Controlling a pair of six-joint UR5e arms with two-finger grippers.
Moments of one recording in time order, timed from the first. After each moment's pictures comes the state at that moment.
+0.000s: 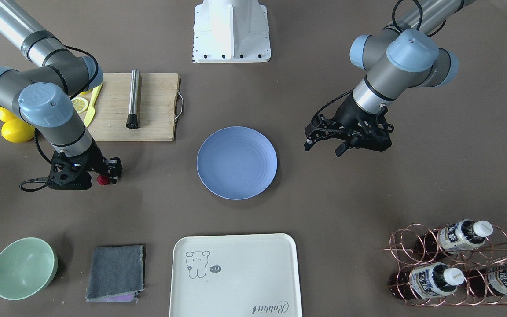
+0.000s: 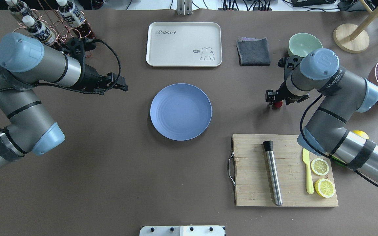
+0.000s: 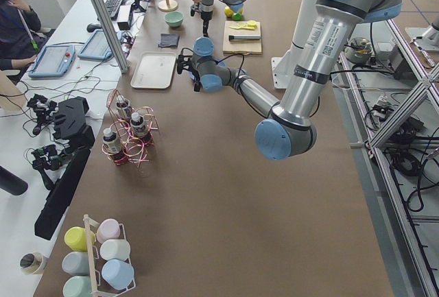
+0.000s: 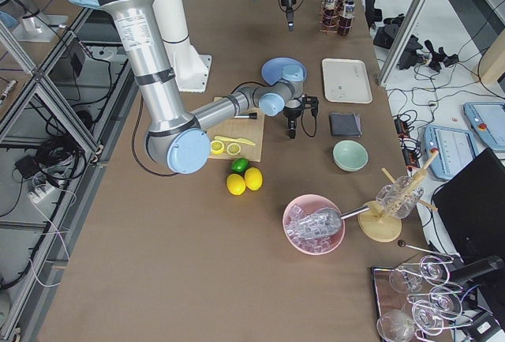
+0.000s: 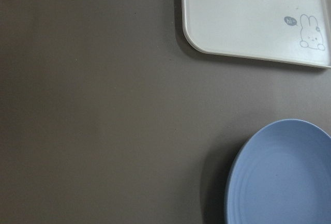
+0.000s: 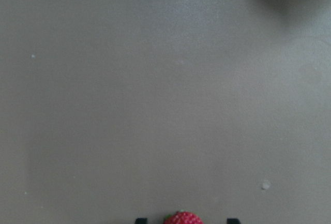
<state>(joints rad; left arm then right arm) -0.80 -1.97 -1.68 -2.17 -2.07 -1.21 0.77 -1.22 1.56 -1.27 1.94 1.02</state>
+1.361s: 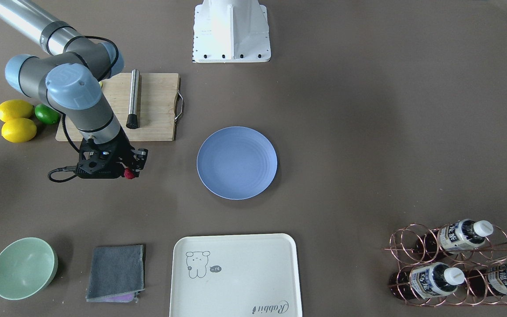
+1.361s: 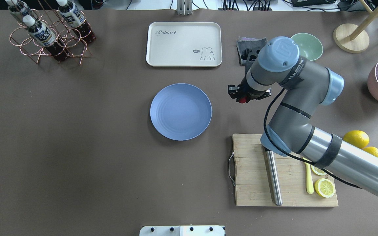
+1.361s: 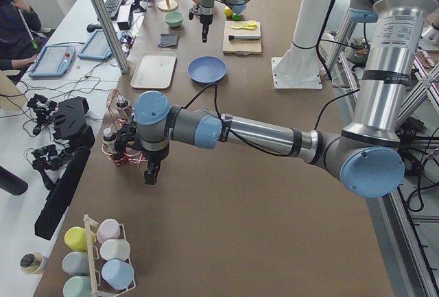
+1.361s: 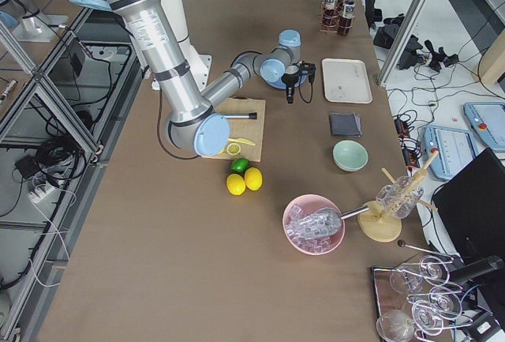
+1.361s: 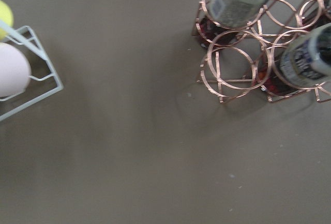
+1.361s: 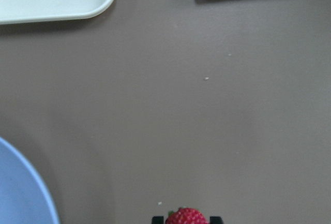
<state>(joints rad) -1.63 -1.73 -1.59 -1.60 -2.36 0.00 0.68 -0.99 1.62 -1.44 1.94 1.17</state>
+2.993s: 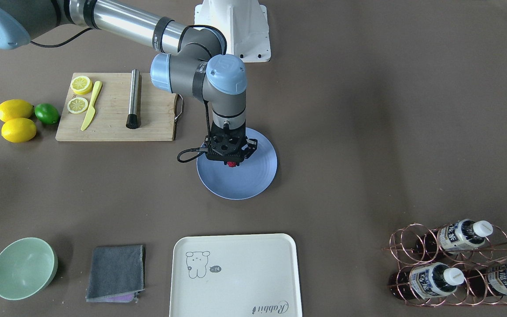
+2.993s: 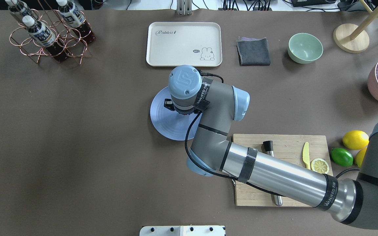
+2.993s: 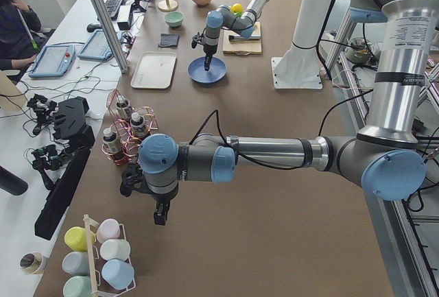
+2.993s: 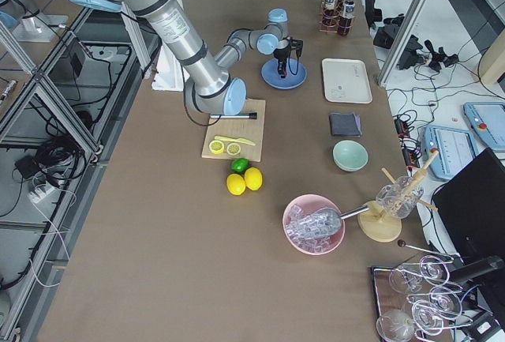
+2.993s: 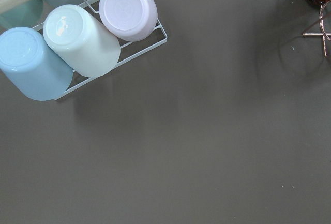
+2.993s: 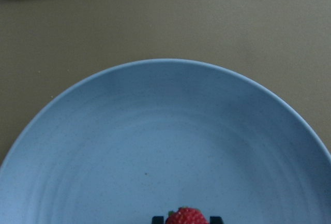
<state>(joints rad) -1.71 -1.68 -1.50 -1.60 -2.38 0.11 0.50 -0.68 1.29 -1.40 1.75 1.36</state>
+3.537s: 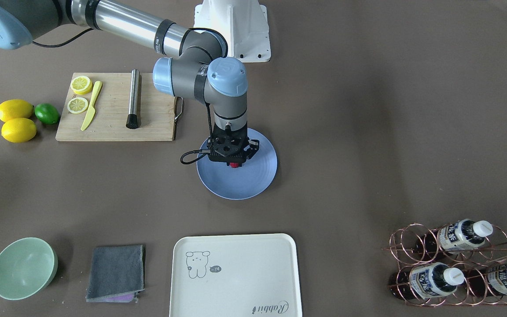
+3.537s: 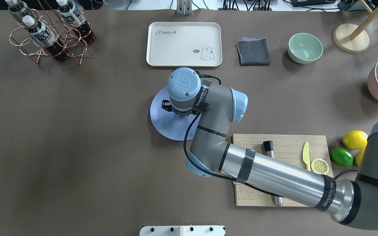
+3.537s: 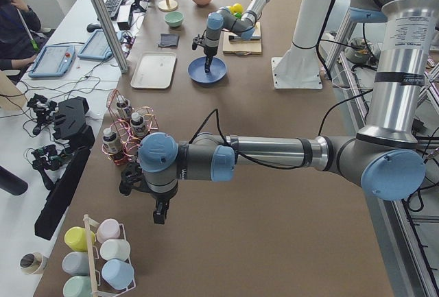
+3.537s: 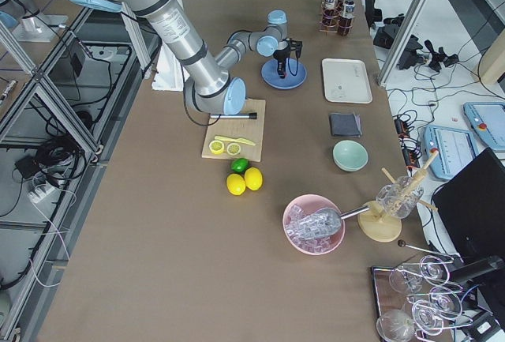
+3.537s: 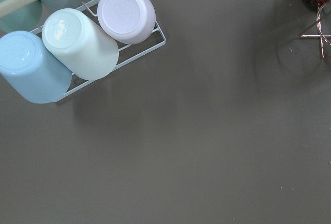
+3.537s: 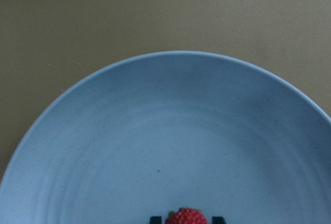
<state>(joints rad) -1.71 -1.68 -1.51 -1.60 -2.38 0.11 0.50 -0.67 1.28 -1.37 1.75 1.35</state>
